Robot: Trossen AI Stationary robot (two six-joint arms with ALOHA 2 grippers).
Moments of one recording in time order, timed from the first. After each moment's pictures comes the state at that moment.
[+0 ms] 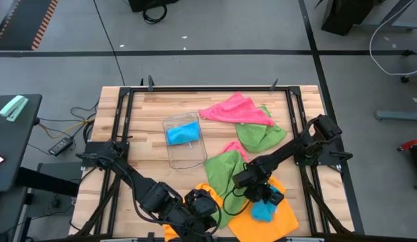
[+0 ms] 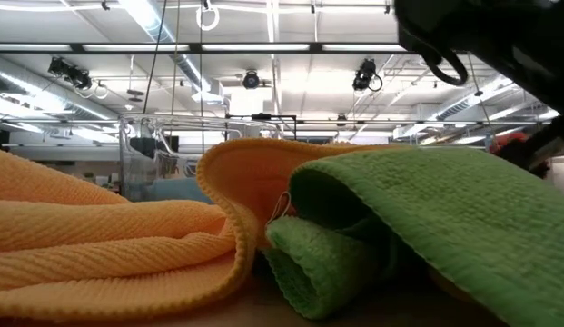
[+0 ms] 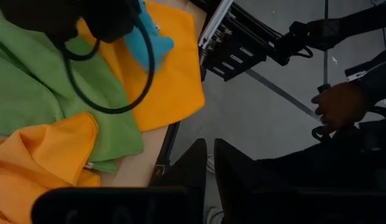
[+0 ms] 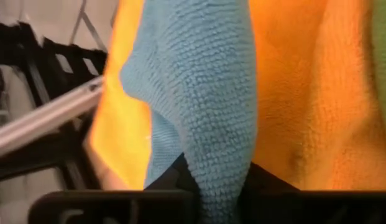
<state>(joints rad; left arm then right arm) -0.66 2.10 2.32 -0.97 -0.28 -1.01 0.42 1.81 1.01 -0.71 -0.70 -0.26</state>
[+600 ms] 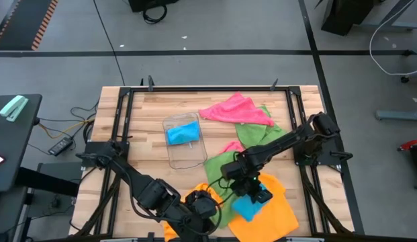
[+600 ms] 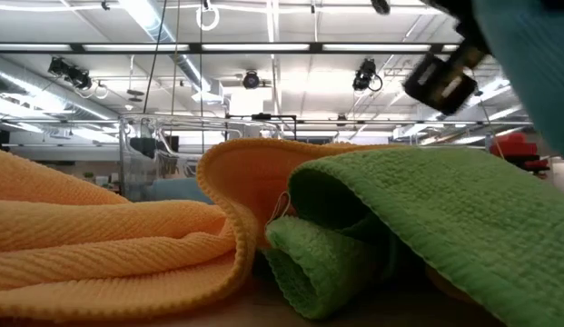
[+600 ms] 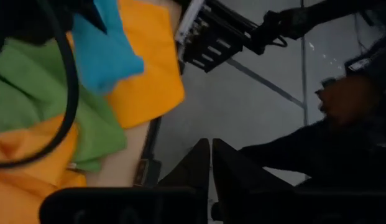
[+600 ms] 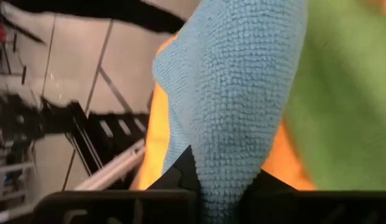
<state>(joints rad) -0.65 2.08 2.35 -0.97 -0.21 -0.96 0.33 1.81 1.31 -0.89 -0.76 -0.11</state>
